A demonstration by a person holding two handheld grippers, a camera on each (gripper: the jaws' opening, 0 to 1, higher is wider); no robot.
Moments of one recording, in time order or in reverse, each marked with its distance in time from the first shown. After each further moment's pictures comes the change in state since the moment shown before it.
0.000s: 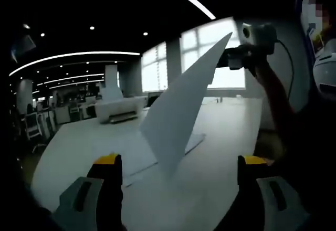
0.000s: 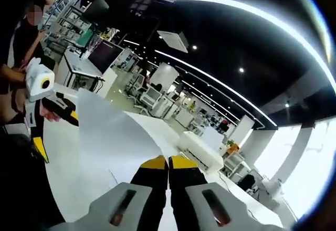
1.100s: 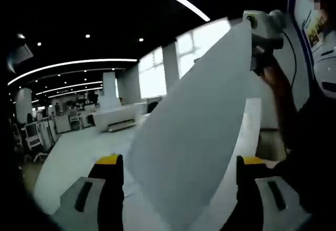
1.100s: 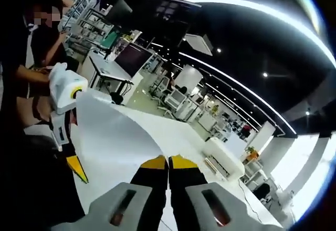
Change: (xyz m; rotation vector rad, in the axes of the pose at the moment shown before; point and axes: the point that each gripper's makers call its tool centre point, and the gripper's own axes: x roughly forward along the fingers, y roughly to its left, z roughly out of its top) left arm 0.009 -0.012 0.017 0.050 -0.044 -0.007; right arm -0.007 0.073 0.025 -0.047 -0.012 0.205
